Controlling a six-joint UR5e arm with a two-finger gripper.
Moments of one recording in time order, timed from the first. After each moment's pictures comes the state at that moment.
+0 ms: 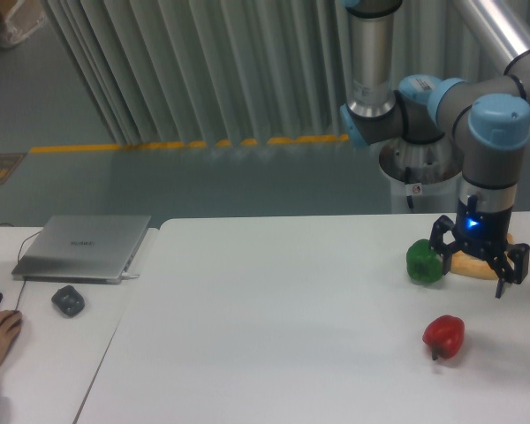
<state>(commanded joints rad) 2.45 -1.83 -1.62 -1.14 1.50 0.88</state>
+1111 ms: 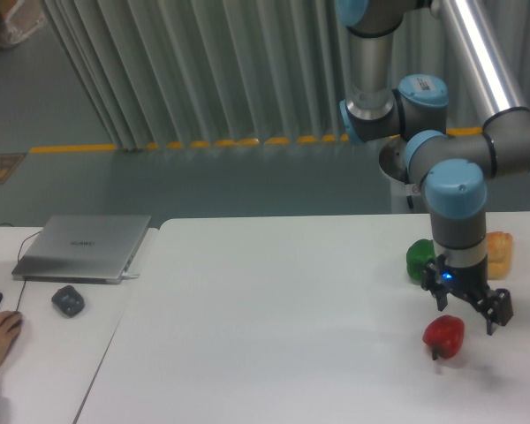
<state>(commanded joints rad) 2.33 -1.98 -1.59 -1.09 1.65 0.87</state>
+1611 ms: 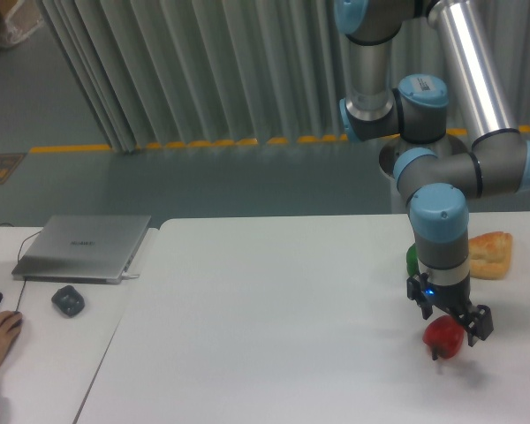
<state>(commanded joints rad) 2.34 -2.00 -1.60 -1.09 1.65 0.89</state>
